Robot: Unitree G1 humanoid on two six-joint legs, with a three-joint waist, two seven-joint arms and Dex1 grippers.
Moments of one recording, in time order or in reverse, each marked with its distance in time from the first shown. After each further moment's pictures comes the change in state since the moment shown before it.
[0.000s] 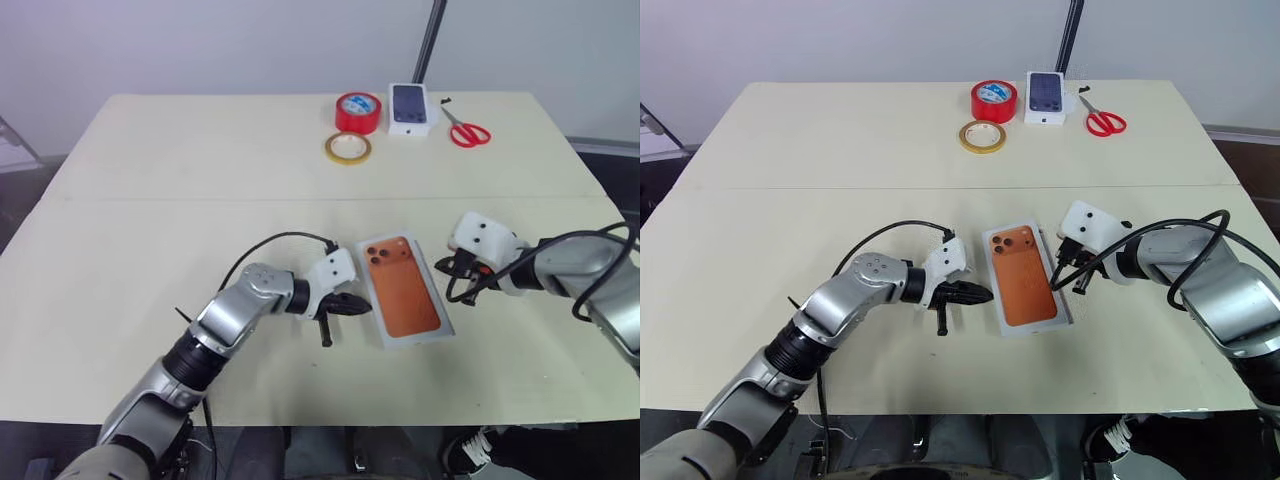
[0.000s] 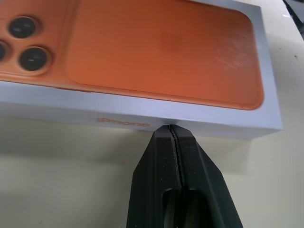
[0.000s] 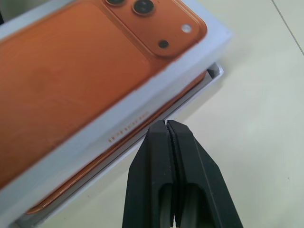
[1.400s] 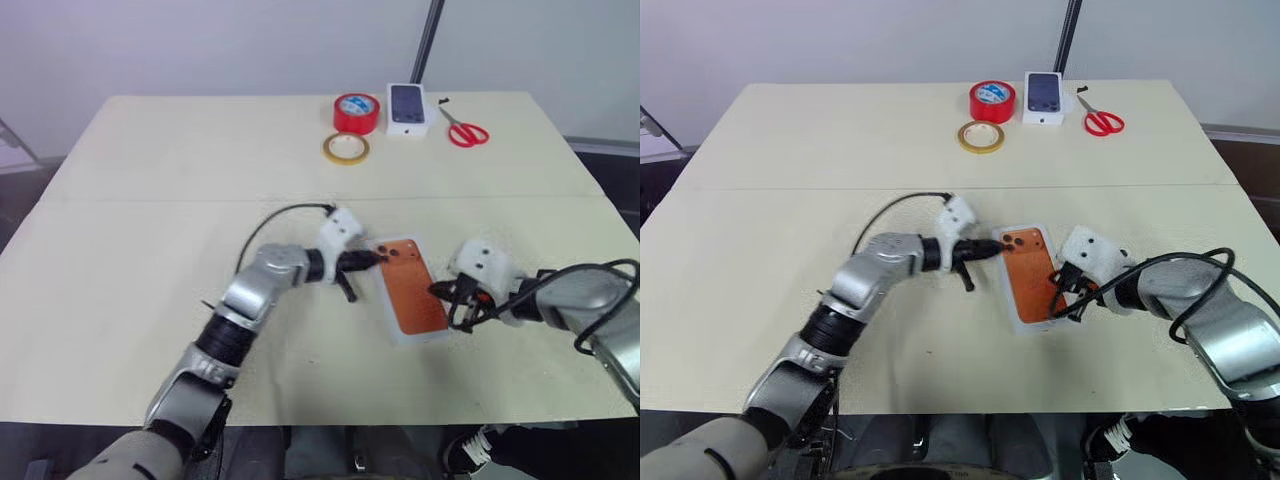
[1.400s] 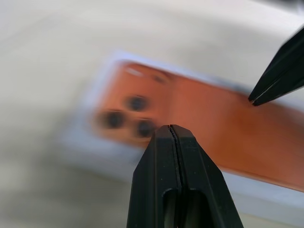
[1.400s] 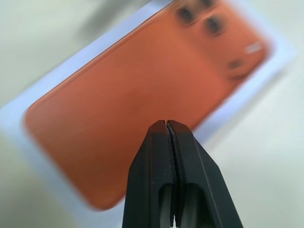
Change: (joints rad) left arm -0.068 -0.108 0.287 0.124 -0.028 -0.048 0.185; right arm 0.198 0.124 -0.219 -0.103 0.032 -0.010 -0.041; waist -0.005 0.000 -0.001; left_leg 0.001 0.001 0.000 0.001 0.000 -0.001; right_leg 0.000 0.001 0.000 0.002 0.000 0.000
